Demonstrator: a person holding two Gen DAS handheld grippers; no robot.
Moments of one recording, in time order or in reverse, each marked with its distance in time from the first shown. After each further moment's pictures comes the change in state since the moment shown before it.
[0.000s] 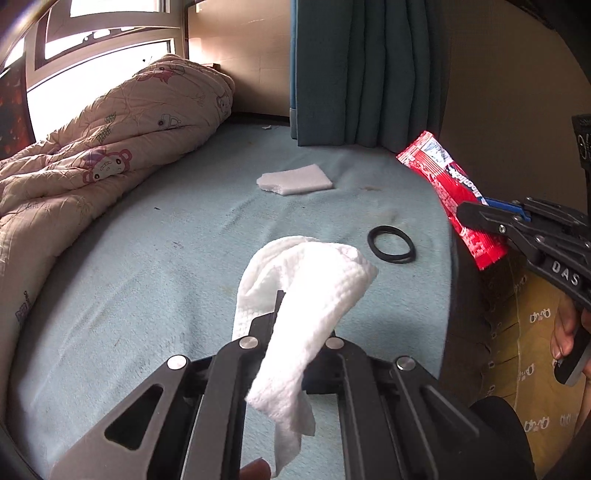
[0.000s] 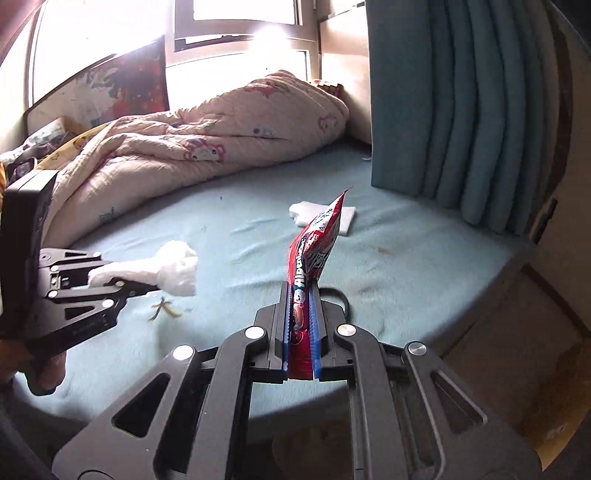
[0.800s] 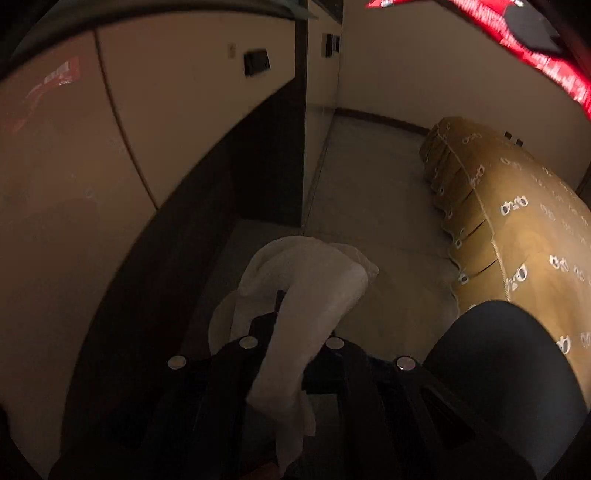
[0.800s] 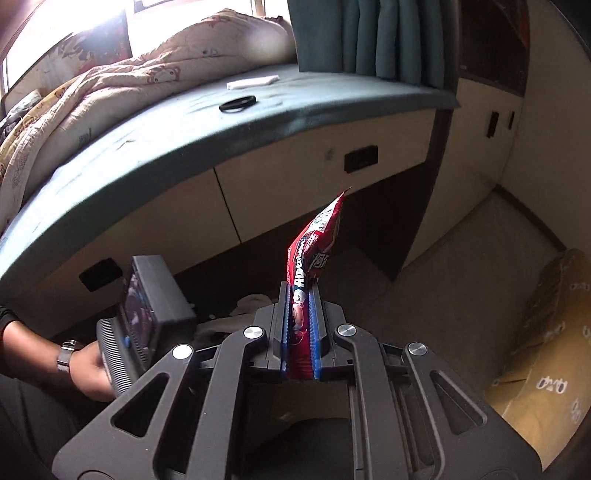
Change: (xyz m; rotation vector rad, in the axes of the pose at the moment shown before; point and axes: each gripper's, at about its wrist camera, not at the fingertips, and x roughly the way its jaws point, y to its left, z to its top) left arm 0.151 -0.206 -0.211 0.171 0.176 -0.181; right arm -0.061 -0.068 -0.195 0.134 0.235 -0.092
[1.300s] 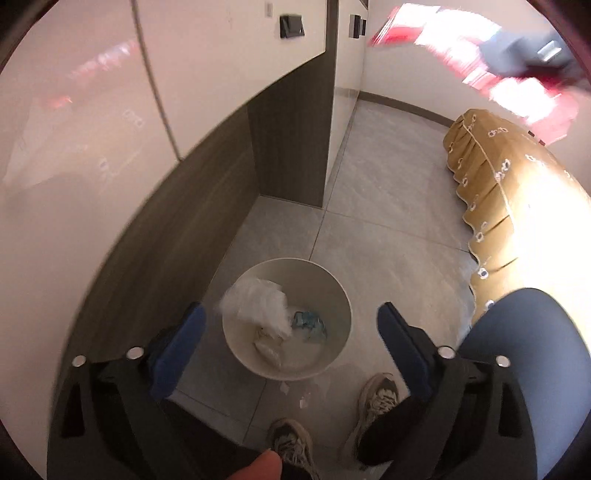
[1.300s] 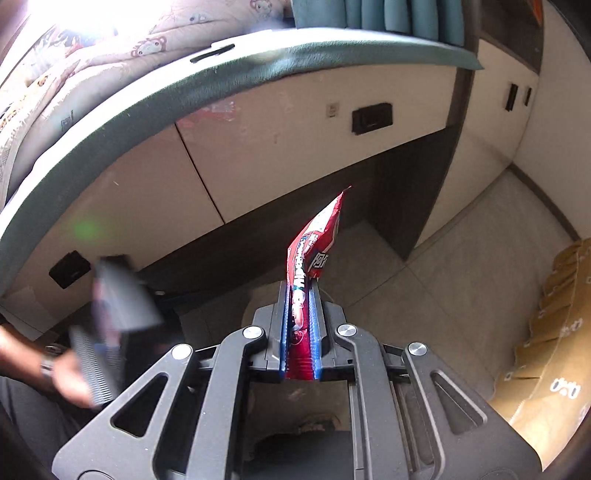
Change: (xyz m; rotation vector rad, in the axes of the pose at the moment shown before) left arm 0.002 0.016 -0.011 -0.055 0.050 0.048; right arm 0.078 -0.013 0.000 0.011 0.107 0.041
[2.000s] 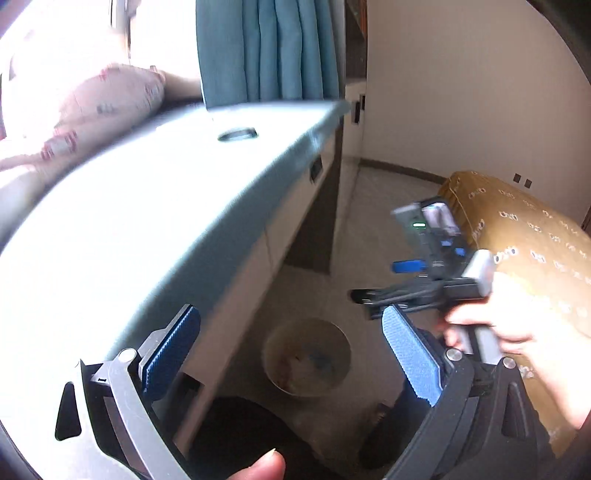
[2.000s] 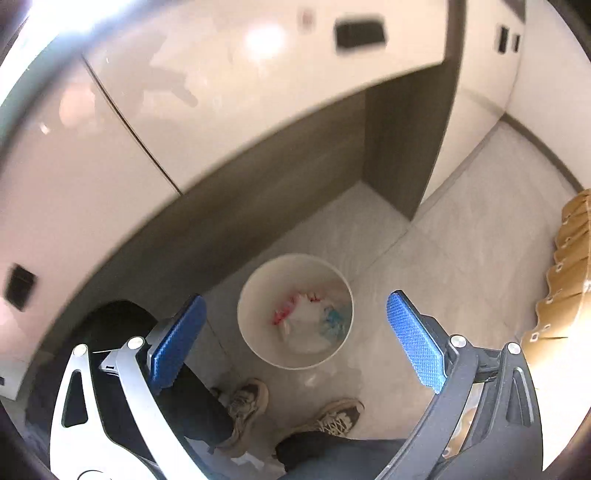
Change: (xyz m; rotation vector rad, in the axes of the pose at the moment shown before) left arm -0.194 0.047 0.024 0.002 -0.255 0.057; right arm 0.056 -0.001 -0.015 0.142 0.066 -0.026
